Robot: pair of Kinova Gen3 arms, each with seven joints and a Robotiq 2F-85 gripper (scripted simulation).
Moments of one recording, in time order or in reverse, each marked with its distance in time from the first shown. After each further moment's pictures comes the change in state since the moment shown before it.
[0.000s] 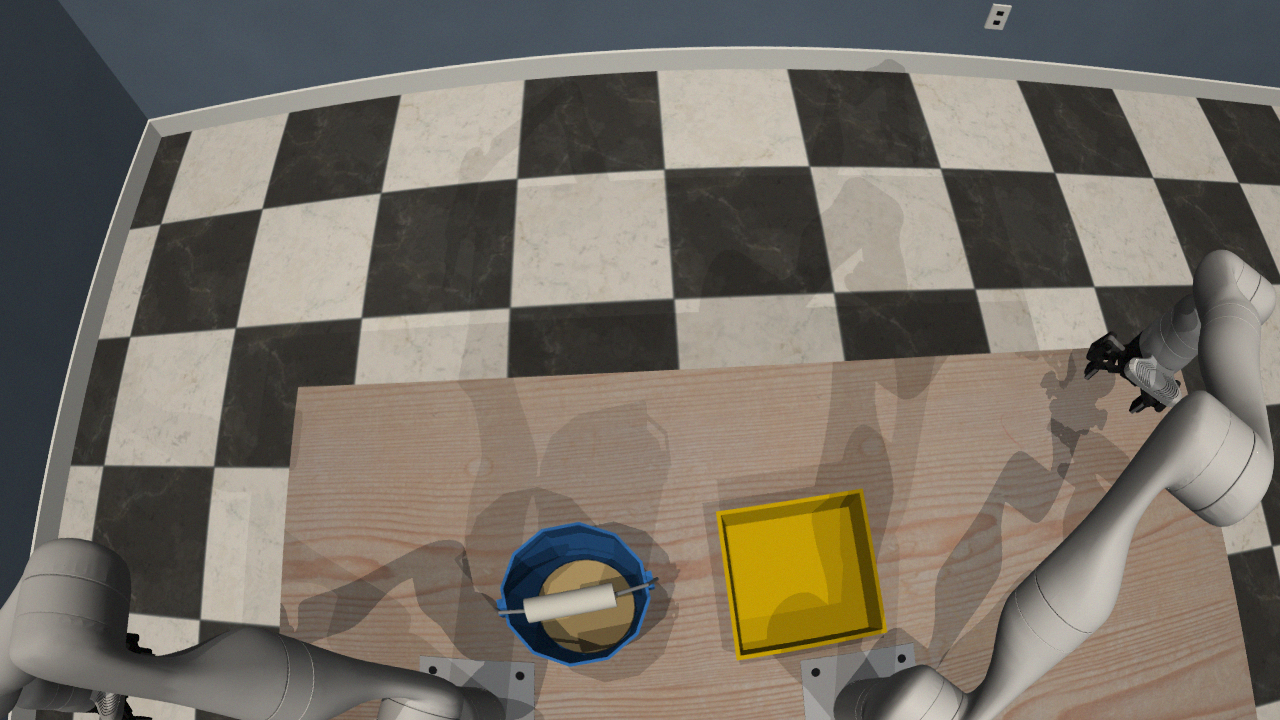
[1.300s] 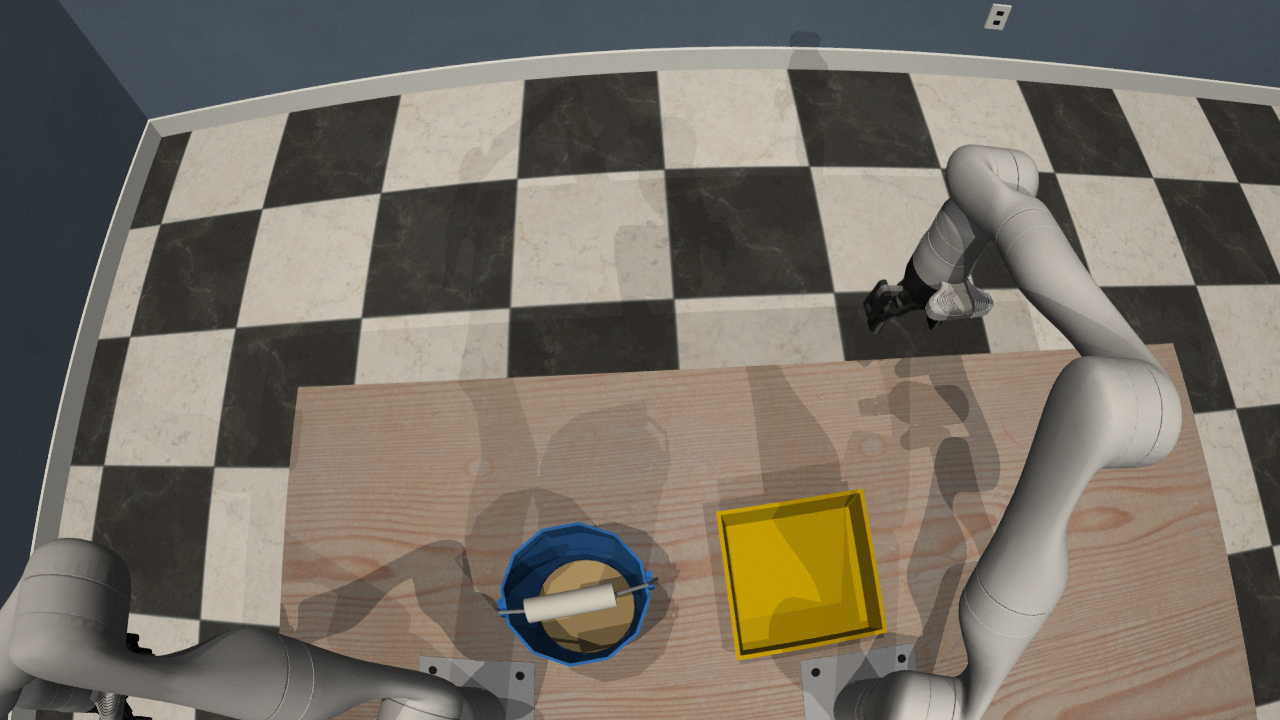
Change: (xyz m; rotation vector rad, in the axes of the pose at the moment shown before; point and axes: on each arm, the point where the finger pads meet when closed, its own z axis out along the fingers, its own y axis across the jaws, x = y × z) left arm 0.000 0.000 0.000 0.000 0.000 0.000; right arm 0.138 0.334 -0.023 -0.057 0.086 -0.789
